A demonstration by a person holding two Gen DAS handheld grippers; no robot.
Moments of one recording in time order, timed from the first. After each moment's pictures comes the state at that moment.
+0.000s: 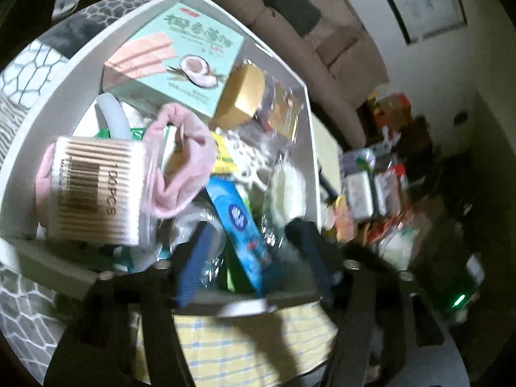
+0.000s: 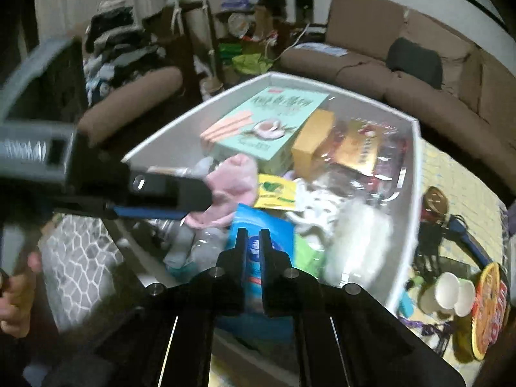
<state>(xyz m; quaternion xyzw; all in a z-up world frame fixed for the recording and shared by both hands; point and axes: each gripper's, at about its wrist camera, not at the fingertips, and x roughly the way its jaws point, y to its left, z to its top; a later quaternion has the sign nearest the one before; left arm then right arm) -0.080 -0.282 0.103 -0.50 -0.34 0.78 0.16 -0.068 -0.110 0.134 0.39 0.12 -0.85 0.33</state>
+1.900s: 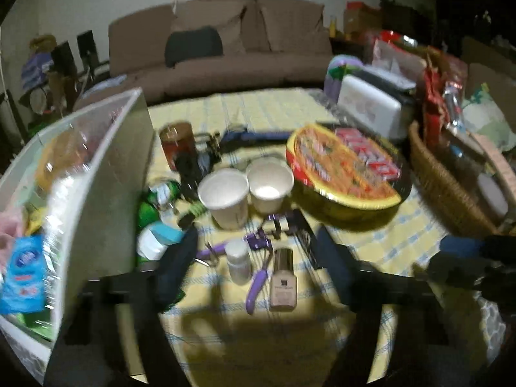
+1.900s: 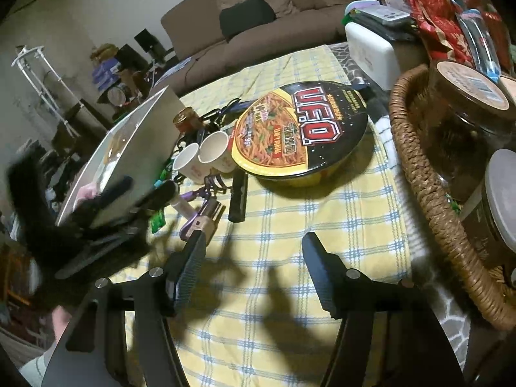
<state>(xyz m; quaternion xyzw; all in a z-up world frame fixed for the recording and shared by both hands) -0.077 0.066 0.056 -0.38 0.05 0.91 0.13 -0.030 0.252 0.087 0.44 -0.15 -0.87 0.17</state>
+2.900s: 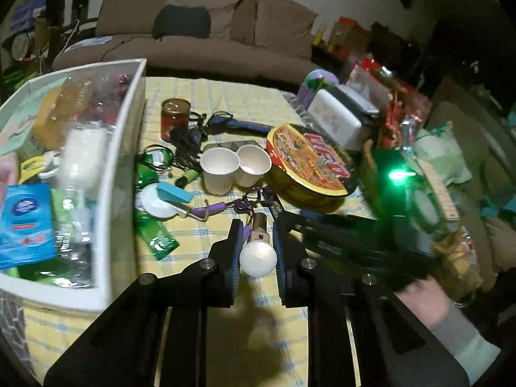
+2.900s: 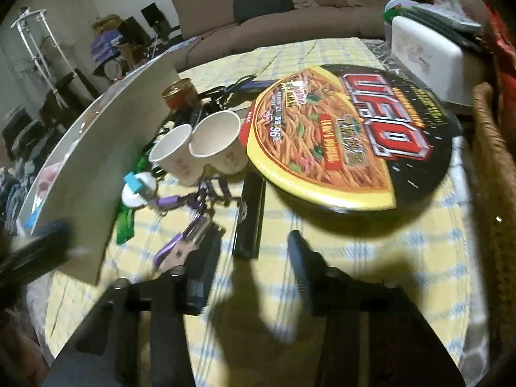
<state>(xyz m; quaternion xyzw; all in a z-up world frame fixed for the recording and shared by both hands) -0.036 -0.002 0.101 -0.41 -0.07 0.88 0.21 -0.096 0.187 0.033 0.46 -0.07 -0.87 0.17</state>
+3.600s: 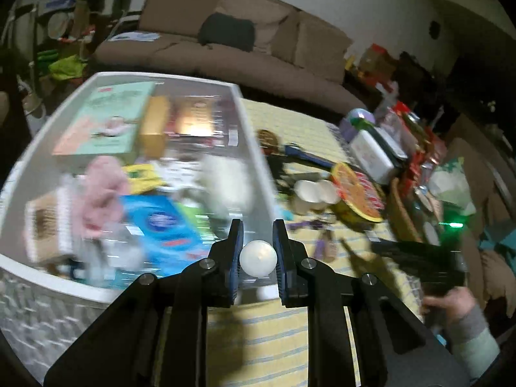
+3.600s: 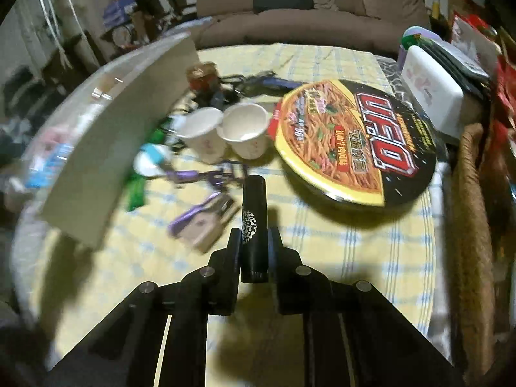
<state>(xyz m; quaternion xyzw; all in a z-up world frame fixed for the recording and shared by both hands) -0.037 -0.161 0.141 -0.41 -0.12 0.89 0.15 -0.047 0.182 0.087 0.46 -0.01 -0.86 0.19</state>
